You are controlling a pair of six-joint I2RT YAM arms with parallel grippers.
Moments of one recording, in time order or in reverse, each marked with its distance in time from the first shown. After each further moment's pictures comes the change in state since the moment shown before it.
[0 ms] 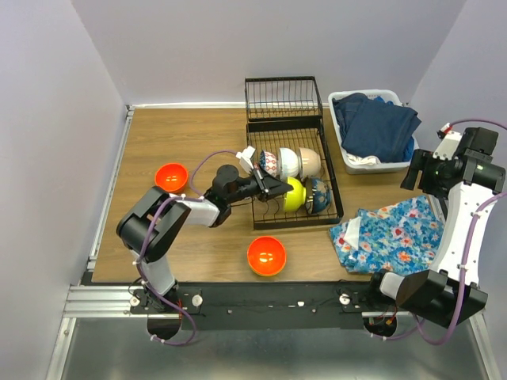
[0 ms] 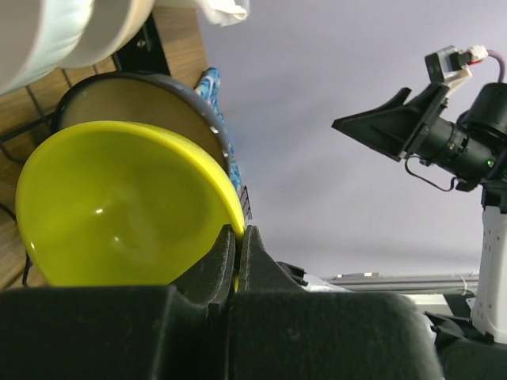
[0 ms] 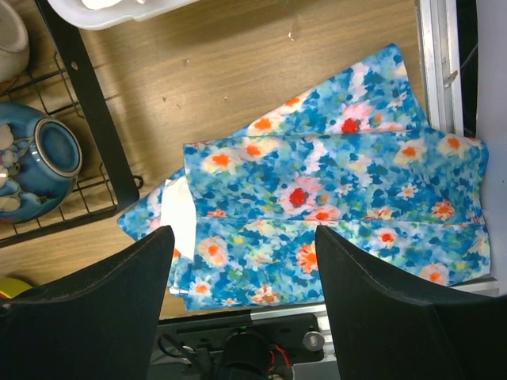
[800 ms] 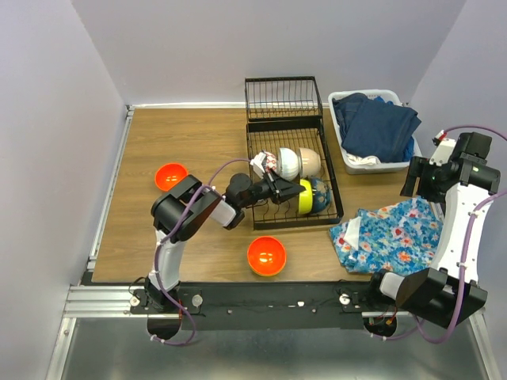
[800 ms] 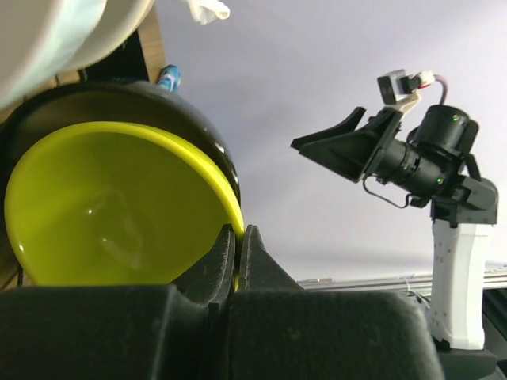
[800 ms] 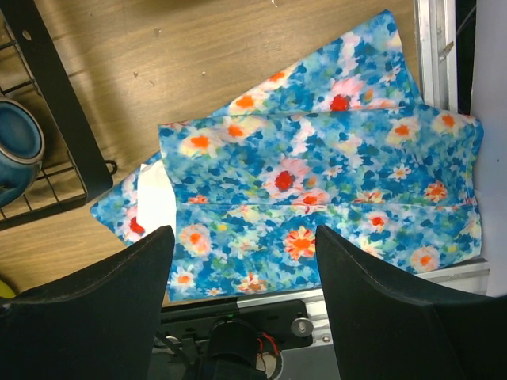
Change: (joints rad) left arm -0.072 0.289 0.078 0.313 -0.041 -0.206; right arm 0.000 -0.004 -0.065 0.000 0.051 -0.029
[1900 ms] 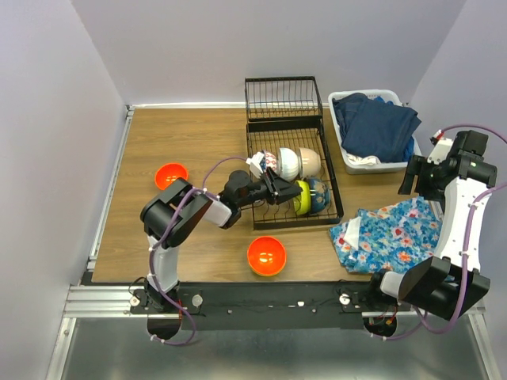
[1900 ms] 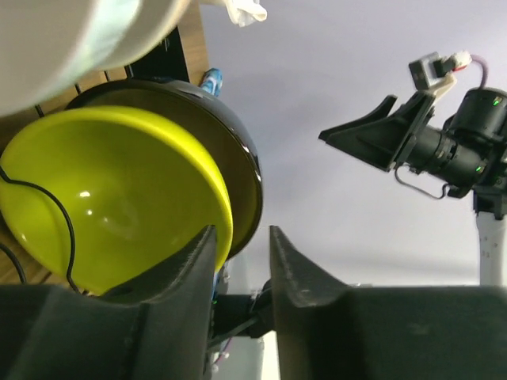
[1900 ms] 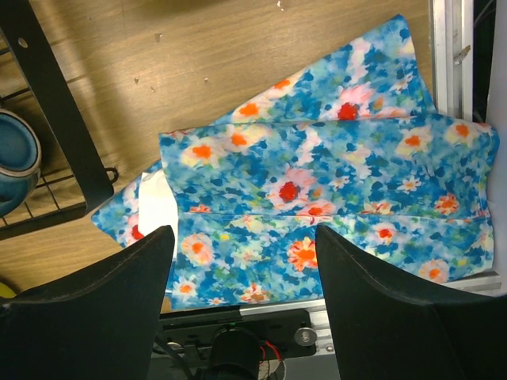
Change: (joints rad) left arm 0.014 -0.048 -0.015 -0.126 -0.018 0.104; right arm 0.000 0.053 -0.016 0.039 -0.013 0.004
